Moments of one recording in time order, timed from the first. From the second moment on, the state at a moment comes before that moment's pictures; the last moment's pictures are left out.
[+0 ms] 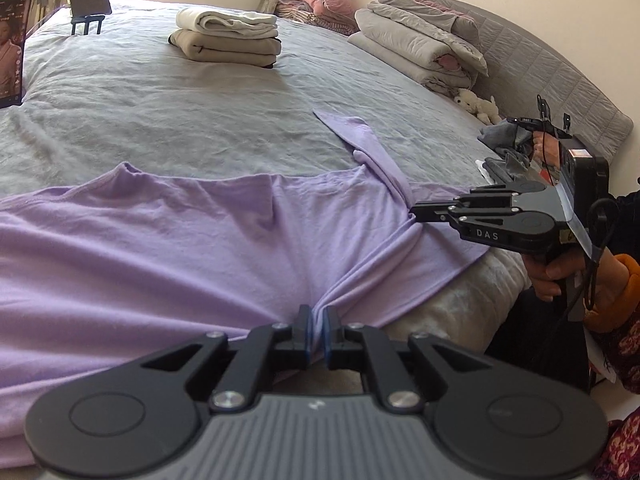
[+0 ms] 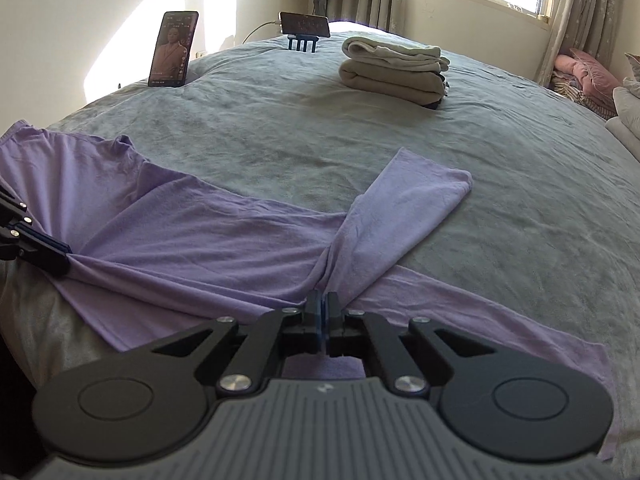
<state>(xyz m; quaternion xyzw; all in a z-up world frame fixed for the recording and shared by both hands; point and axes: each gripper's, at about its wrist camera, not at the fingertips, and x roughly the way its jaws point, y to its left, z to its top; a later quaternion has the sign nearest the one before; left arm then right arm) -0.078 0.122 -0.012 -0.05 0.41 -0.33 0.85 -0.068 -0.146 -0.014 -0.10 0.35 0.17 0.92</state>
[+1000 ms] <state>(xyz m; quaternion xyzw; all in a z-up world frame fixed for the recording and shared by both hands) -0.040 0.188 -0.001 -0.19 0.36 -0.23 0.88 -0.002 -0.030 -0.004 -0.14 0.34 0.44 0.82</state>
